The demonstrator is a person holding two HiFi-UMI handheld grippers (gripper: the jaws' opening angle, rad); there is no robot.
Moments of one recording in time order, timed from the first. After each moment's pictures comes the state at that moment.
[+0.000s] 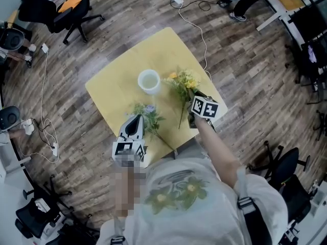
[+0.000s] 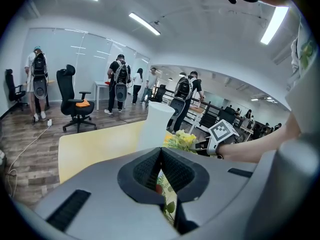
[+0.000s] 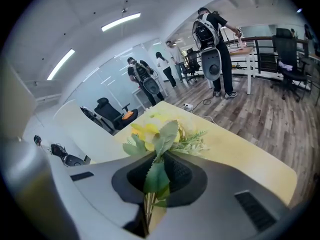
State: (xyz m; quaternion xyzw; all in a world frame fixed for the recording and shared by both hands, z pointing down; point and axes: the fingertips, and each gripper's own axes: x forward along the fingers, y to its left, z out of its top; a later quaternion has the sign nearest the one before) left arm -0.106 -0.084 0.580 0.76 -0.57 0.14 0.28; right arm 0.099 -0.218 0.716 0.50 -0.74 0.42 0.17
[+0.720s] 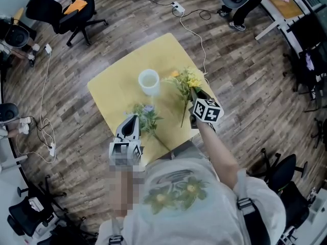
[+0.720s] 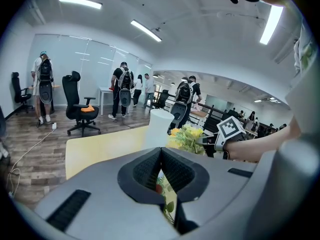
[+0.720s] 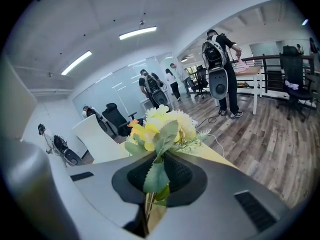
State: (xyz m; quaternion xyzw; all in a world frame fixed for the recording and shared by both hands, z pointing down) left arm -0.113 -0.058 0.556 0.75 -0.60 0.13 0.26; right arm 0.111 -0.214 0.657 0.50 -0.79 0.34 0.14
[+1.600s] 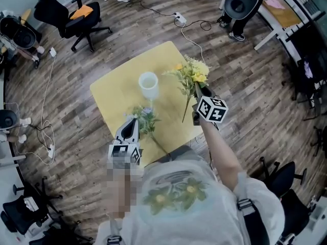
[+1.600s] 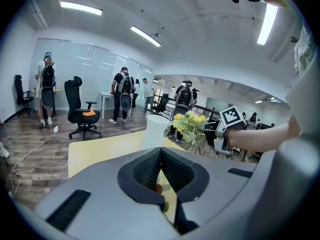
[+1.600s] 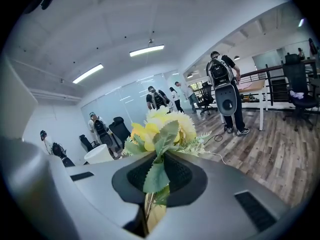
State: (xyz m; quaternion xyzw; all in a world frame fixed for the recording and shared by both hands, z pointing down) left arm -0.100 -0.029 0.532 0.75 -0.61 0.11 0.24; right arm 0.129 -0.225 0.569 0.50 -0.82 0.27 0.06
